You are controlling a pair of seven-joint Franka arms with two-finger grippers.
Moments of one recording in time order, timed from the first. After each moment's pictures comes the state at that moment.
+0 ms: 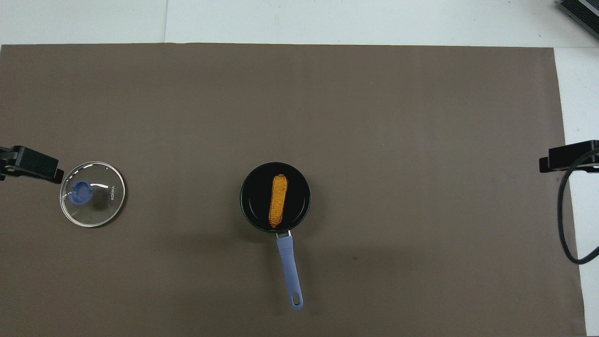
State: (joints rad) left arm -0.04 0.02 -0.01 -1.46 -0.04 1.34 0.08; right arm 0.08 -0.06 -0.11 -1.49 0.03 1.43 0.07
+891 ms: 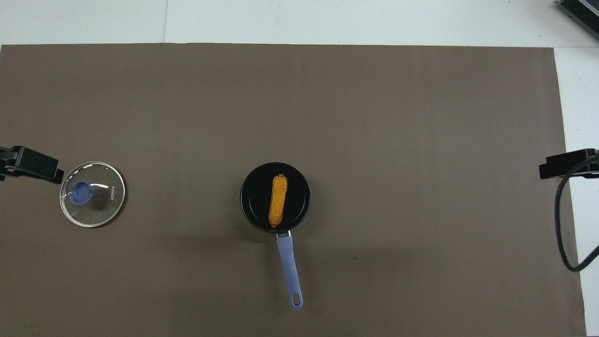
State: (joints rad) left arm -0.04 0.02 -0.01 -1.46 -0.04 1.34 0.08; right arm 0.09 -0.07 -0.09 -1.51 -0.01 1.43 0.01
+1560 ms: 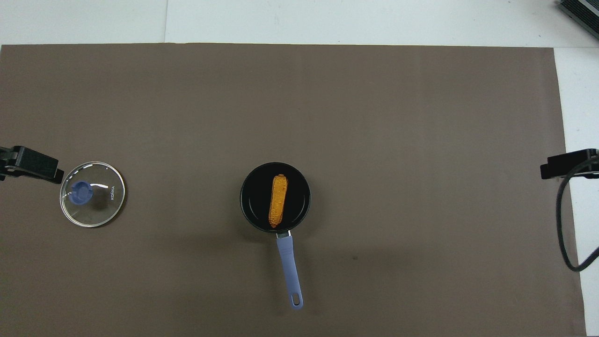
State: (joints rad) left arm -0.04 0.02 -0.01 -1.46 -0.04 1.34 0.08; right arm 0.08 -0.08 -0.09 -1.51 -0.01 1.44 0.01
